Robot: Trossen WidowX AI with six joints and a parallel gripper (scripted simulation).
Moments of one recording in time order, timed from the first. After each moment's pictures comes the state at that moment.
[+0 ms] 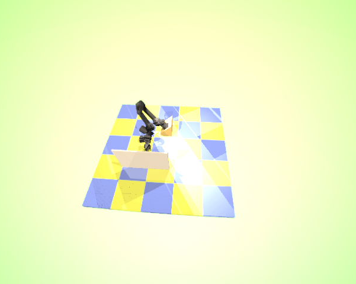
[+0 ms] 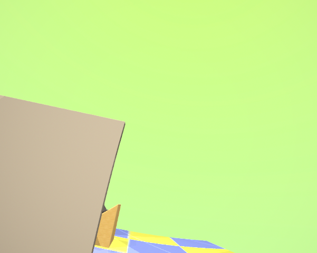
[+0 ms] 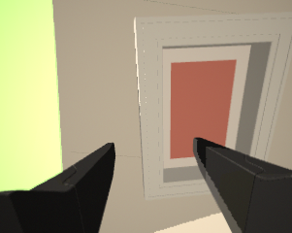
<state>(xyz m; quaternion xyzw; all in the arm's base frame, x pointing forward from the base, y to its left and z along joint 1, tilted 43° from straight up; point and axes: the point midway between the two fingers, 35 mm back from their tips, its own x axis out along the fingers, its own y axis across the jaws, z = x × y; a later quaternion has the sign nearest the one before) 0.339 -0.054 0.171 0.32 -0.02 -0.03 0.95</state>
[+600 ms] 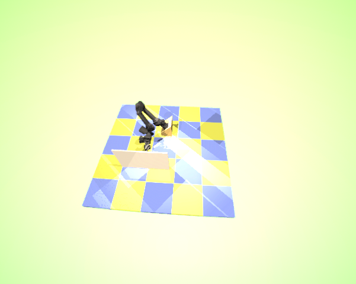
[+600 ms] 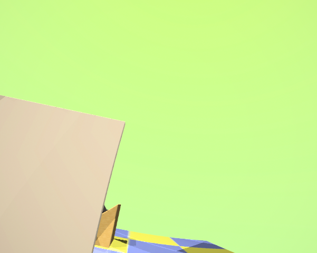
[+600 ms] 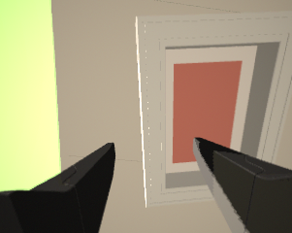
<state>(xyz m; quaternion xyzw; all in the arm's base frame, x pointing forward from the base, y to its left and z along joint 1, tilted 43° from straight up) 0.346 -0.054 0.172 0.32 -0.02 -0.03 0.95</state>
